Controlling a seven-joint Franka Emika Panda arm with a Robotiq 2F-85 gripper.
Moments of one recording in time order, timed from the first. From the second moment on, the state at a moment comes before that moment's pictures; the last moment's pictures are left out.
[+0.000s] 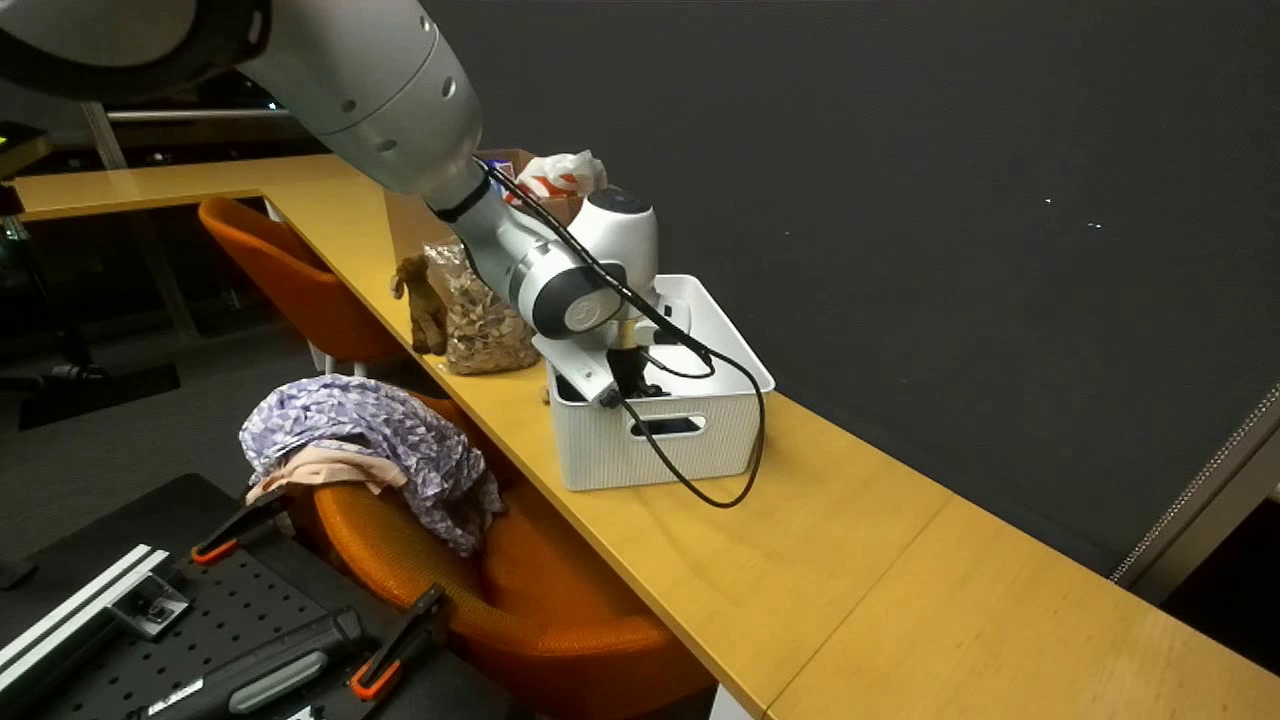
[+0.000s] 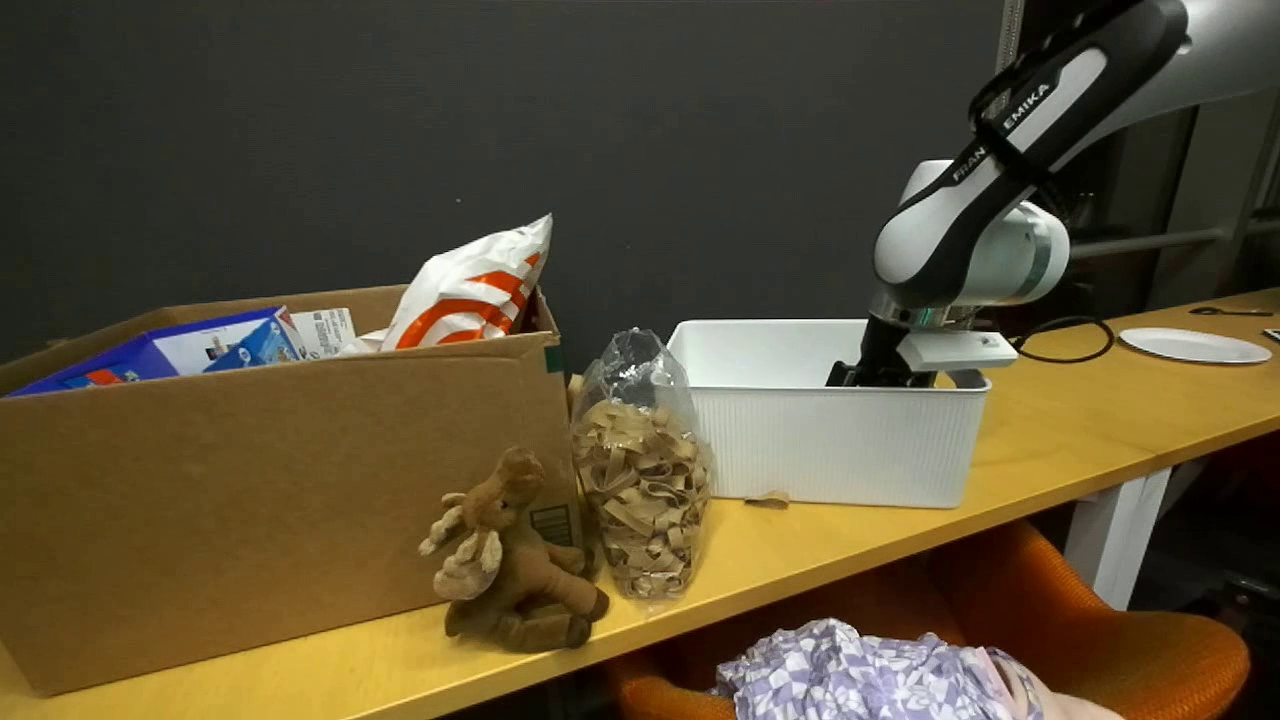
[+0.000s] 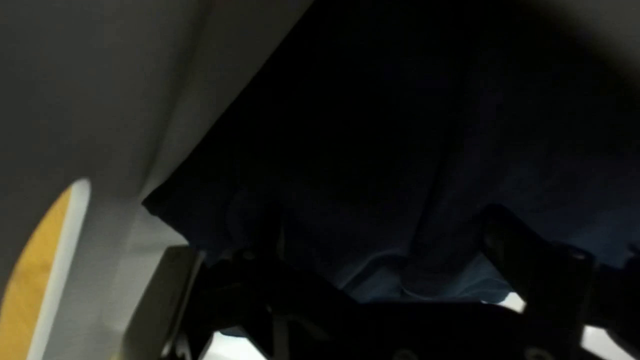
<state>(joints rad) -0.16 0.79 -0.02 -1.67 0.18 2.65 0.00</state>
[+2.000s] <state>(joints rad) 0.01 0.19 -0.11 -1.92 -0.05 2.47 0.14</state>
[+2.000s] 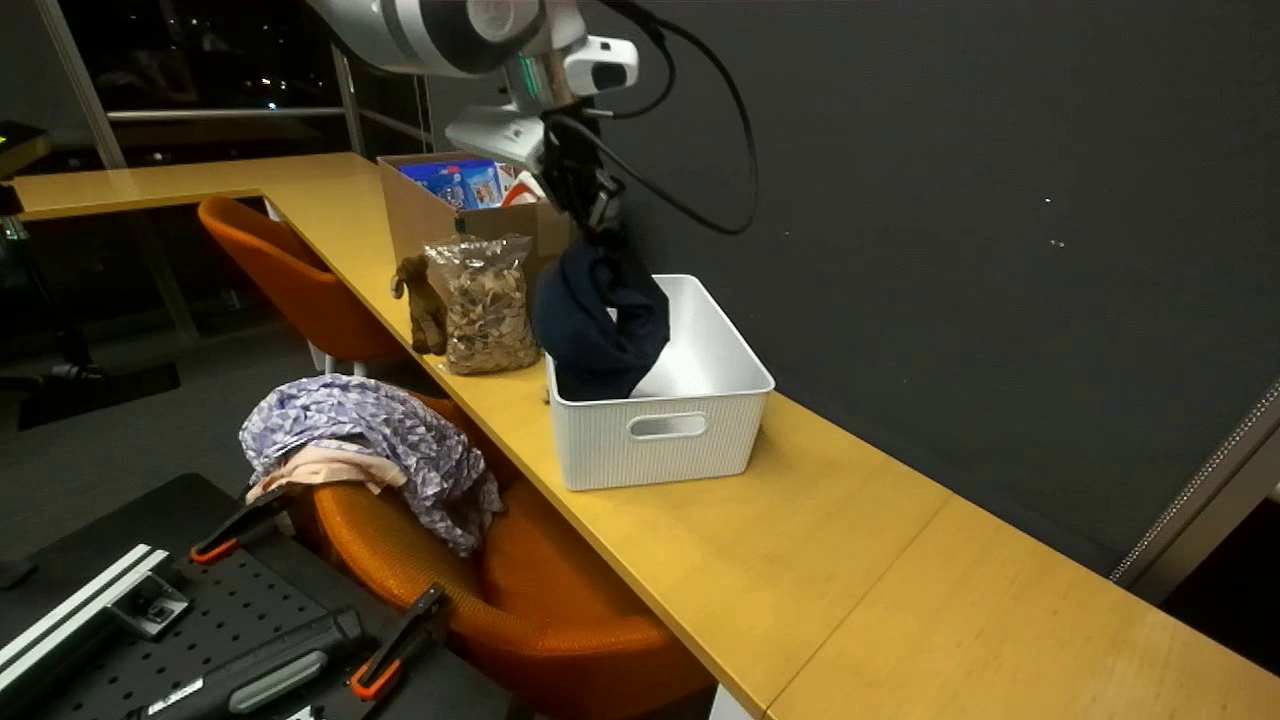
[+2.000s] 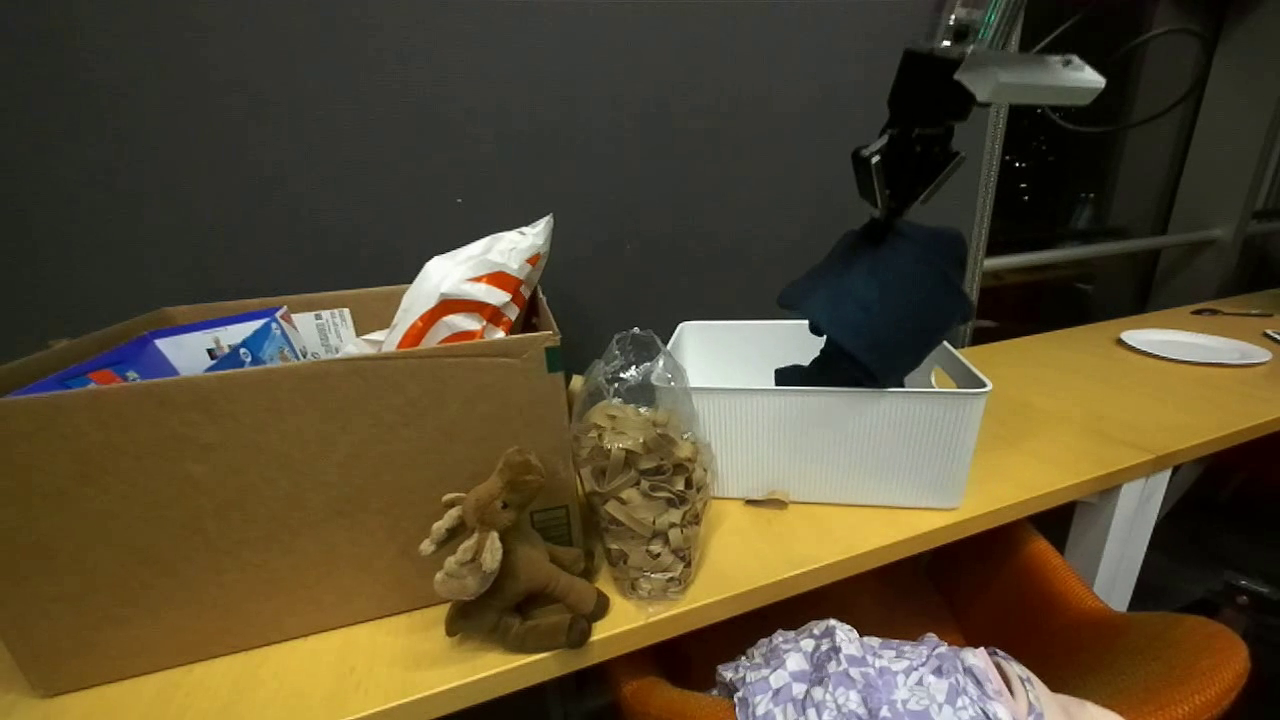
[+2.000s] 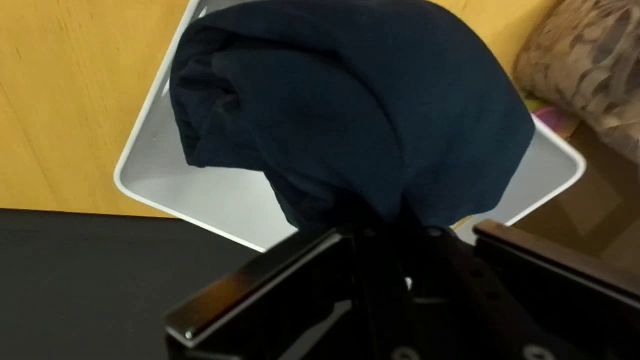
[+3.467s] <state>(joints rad) 0.13 -0.08 0.11 -2.30 0.13 2.07 0.04</state>
